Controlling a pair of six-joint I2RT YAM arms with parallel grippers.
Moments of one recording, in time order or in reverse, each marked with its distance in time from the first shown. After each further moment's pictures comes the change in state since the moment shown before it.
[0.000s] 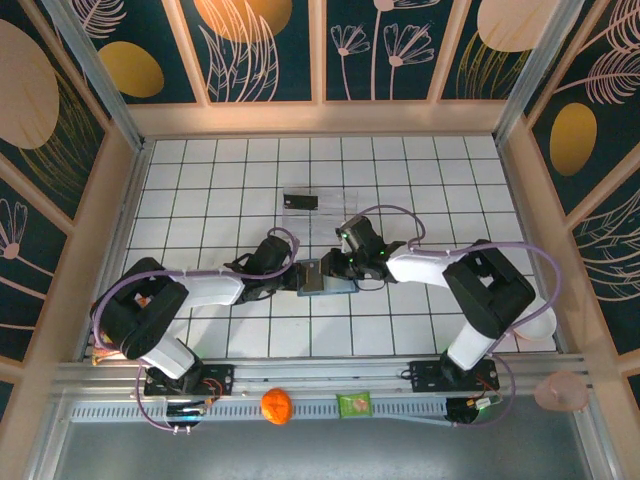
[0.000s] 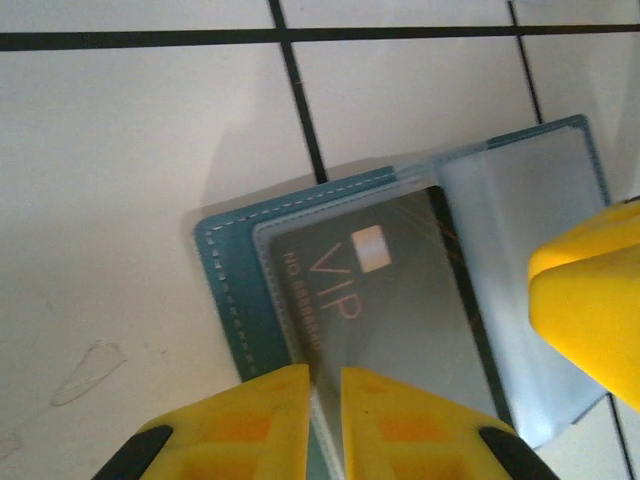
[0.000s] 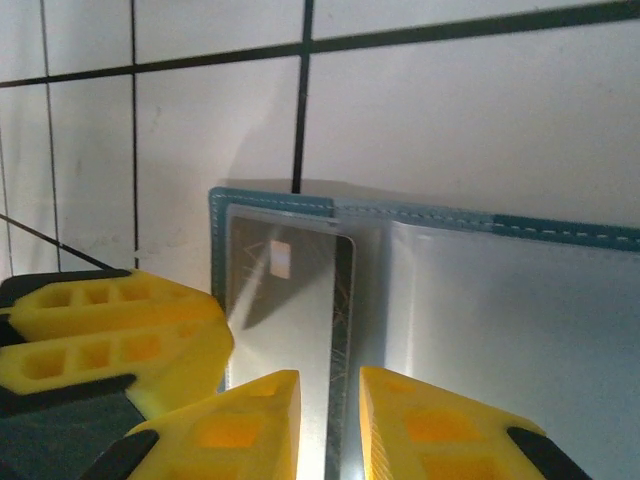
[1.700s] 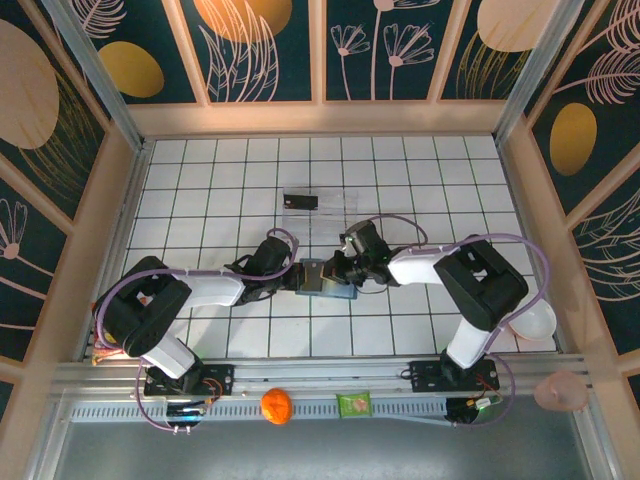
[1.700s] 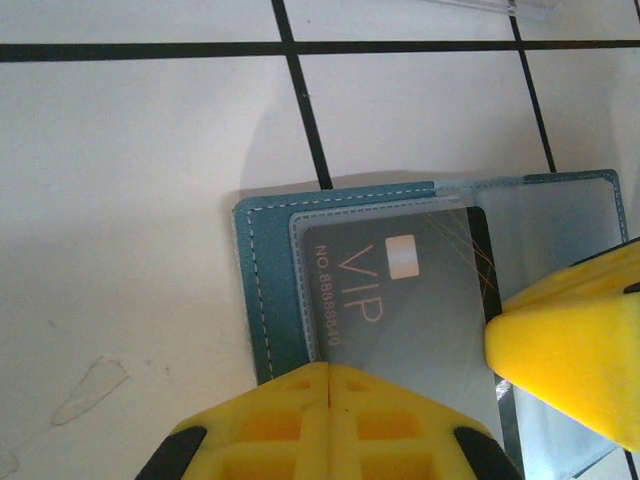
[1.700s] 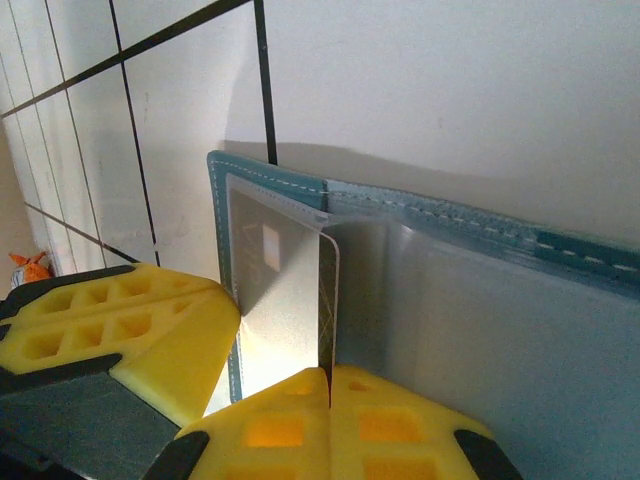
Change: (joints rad) left arm 0.000 0.015 -0.017 0.058 0.005 -0.012; right arm -0.041 0.040 -0.082 0.164 -0.142 0.155
